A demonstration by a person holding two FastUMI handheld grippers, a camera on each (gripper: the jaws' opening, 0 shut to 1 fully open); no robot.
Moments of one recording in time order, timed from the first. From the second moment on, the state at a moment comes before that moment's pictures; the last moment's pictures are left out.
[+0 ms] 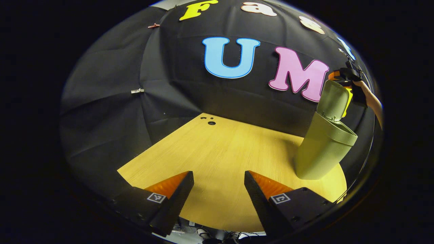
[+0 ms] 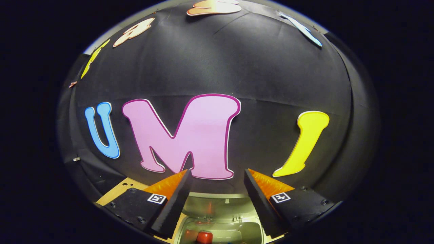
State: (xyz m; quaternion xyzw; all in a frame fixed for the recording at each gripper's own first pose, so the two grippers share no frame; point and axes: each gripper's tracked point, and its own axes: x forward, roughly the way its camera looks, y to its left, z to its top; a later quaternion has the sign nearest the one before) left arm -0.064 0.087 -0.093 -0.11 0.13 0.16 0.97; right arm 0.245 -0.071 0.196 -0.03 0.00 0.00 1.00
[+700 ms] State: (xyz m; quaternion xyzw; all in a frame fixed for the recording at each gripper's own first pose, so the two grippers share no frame) left arm -0.017 0.082 -0.063 -0.02 0.11 0.07 0.99; right arm 0.160 -0.069 0.108 -0.01 0.05 0.00 1.00
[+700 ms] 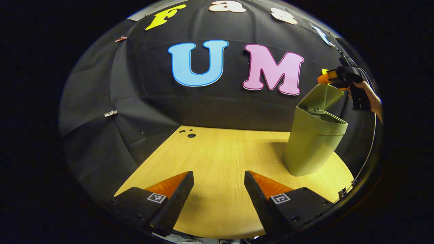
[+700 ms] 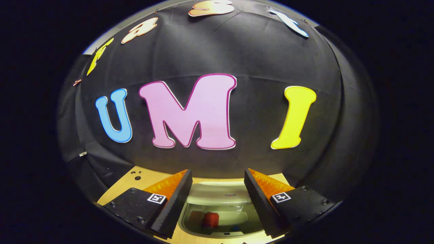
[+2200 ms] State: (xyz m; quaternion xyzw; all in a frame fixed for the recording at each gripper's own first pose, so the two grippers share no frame) left arm -0.018 0.073 -0.077 -0.03 0.12 0.05 0.99; right arm 0.139 -0.070 -0.003 -0.02 0.07 -0.01 1.00
